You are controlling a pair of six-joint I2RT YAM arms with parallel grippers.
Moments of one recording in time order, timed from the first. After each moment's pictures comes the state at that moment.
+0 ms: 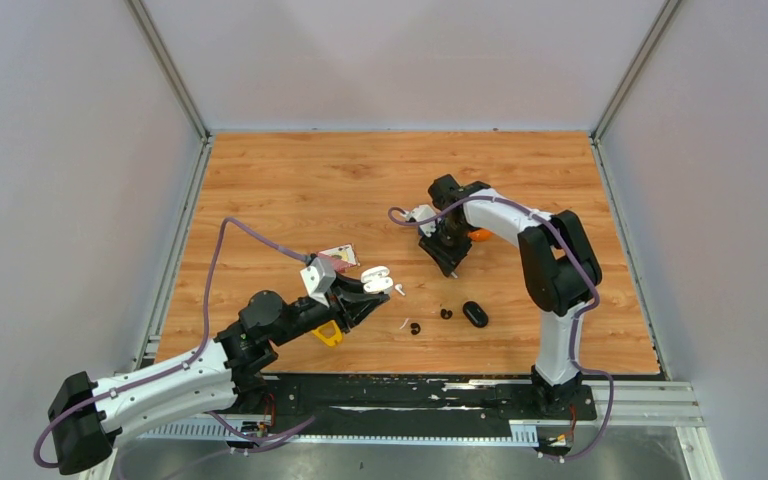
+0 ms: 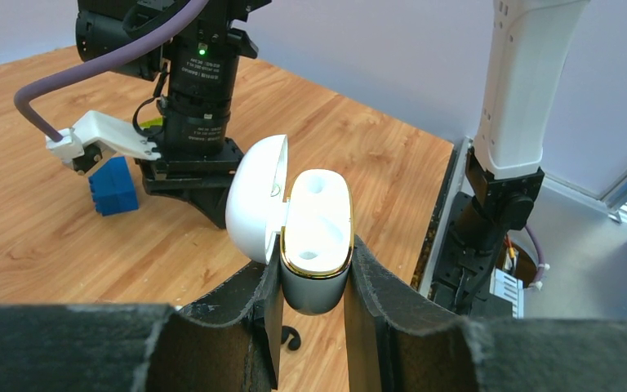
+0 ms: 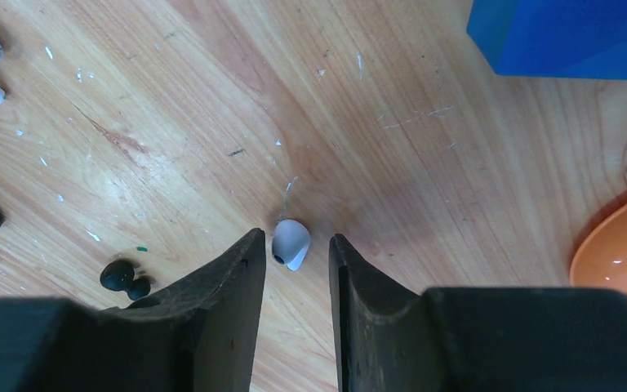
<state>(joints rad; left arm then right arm) -1.01 0.64 0.30 0.49 0.10 -0.25 0.49 1.97 1.40 -0.88 -0.21 -0.46</state>
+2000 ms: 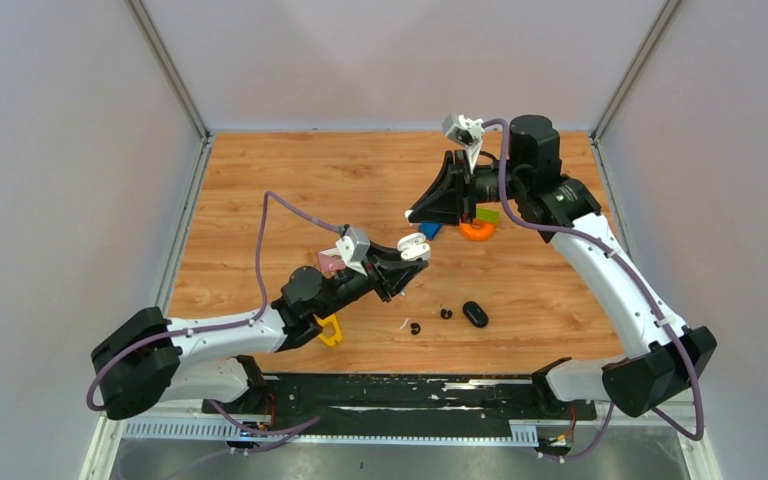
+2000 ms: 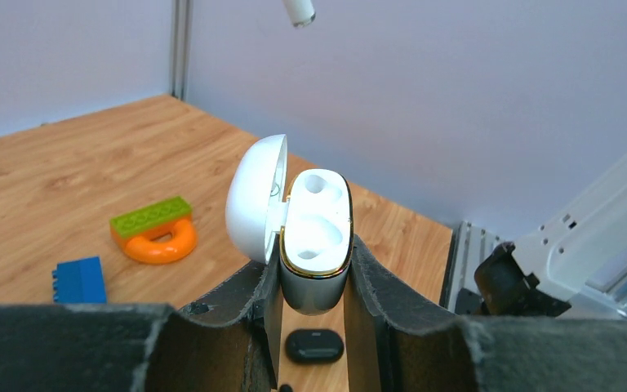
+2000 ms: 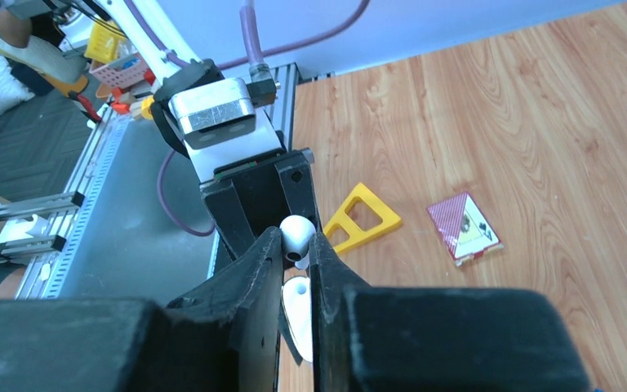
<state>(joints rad) -1.01 1.17 0.46 0.97 0.07 -0.30 0.44 1.33 1.45 -0.42 -1.16 0.01</state>
